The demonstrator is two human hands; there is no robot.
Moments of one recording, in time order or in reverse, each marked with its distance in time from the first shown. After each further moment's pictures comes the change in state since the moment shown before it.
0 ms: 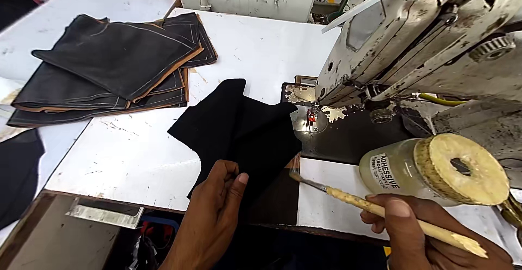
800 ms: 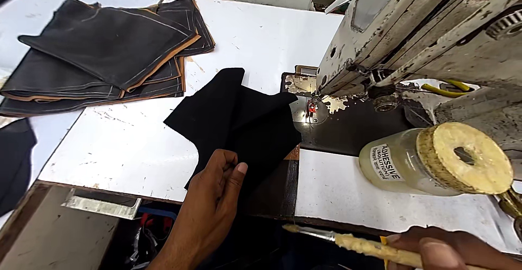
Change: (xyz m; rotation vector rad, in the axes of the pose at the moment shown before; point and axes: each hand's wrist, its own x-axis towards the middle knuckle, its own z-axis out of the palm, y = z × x) left_hand 0.002 0.004 -0.002 0.041 -0.018 -0.028; right_hand -0.008 -0.036 -0.034 0.226 -0.217 0.137
